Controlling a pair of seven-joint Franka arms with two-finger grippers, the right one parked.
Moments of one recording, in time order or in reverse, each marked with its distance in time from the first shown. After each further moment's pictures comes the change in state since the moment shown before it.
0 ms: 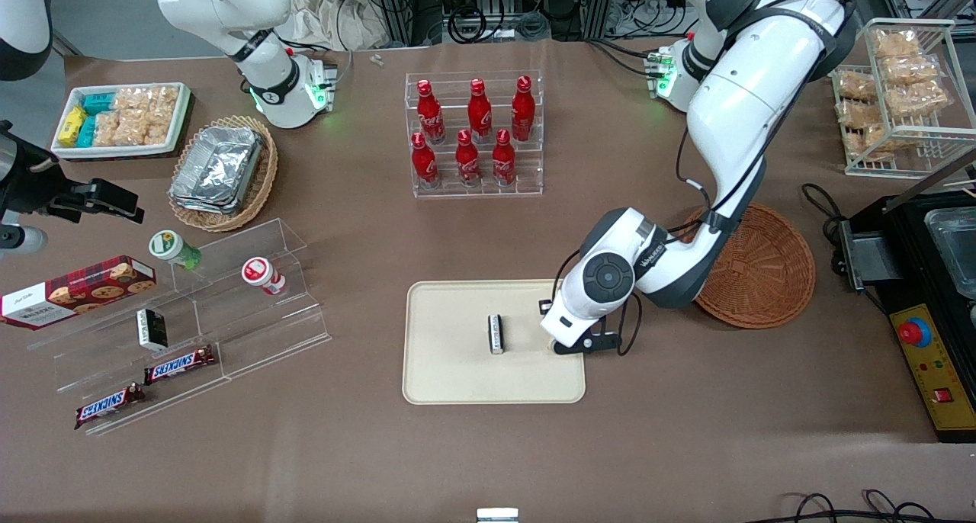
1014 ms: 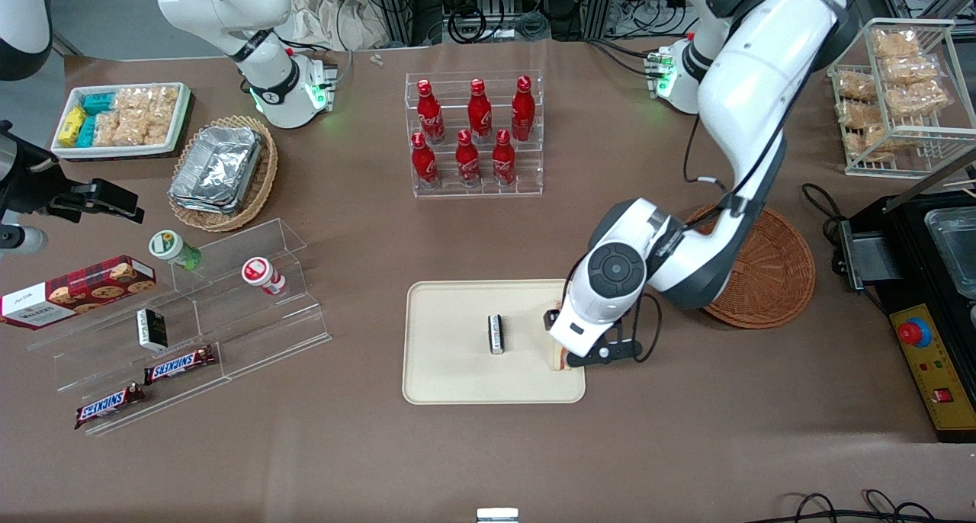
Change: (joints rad) arm -0.015 -0.106 0.018 0.120 0.036 -0.218 -0.046
